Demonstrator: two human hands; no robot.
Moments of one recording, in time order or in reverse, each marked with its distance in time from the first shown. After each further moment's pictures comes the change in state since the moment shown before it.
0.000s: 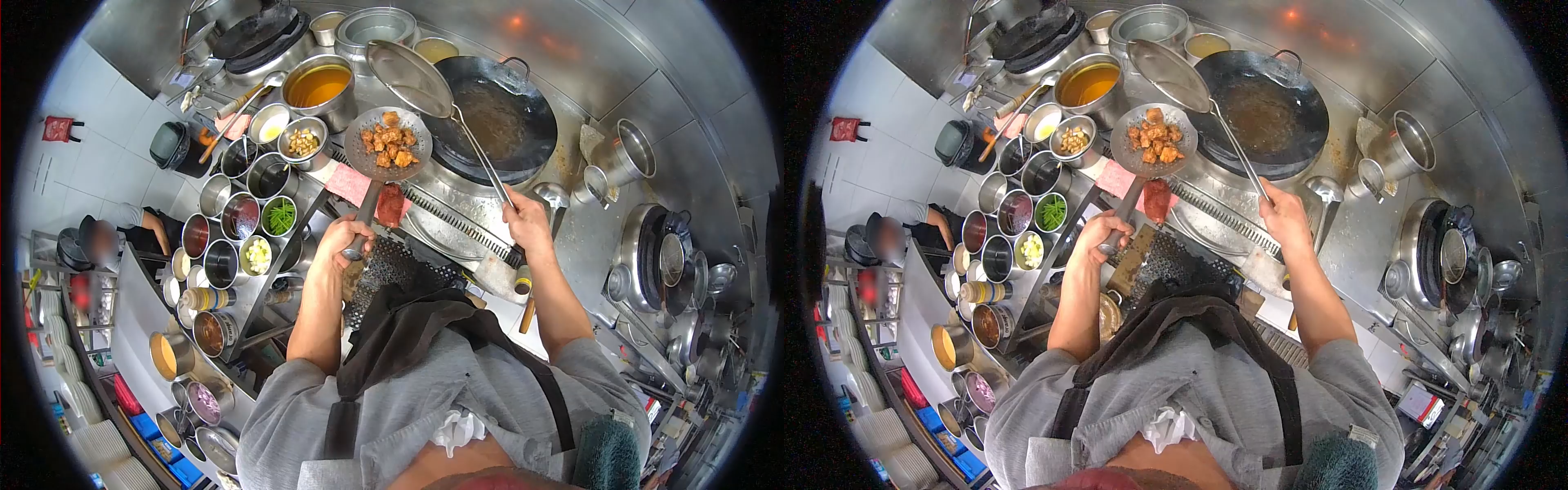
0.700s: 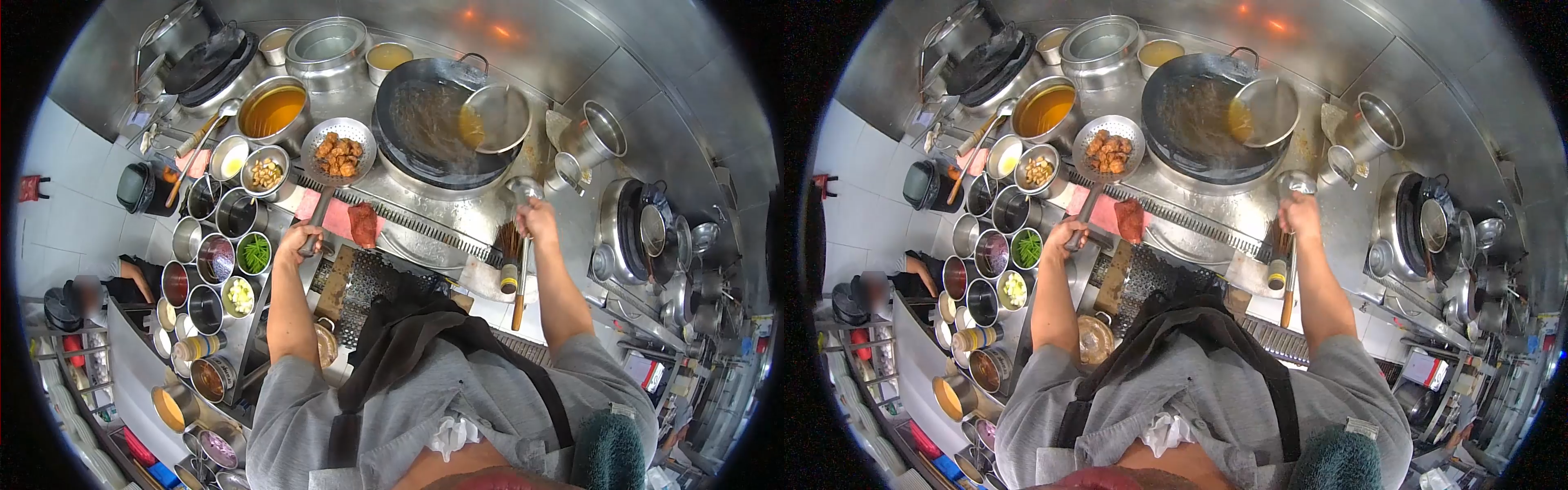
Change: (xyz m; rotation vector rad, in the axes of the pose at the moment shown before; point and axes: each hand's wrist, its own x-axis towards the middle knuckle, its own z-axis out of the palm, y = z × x) left_hand 0.127 0.003 -0.108 0.196 0.055 -0.088; right_hand 0.013 0.082 -0.051 0.187 0.137 0.611
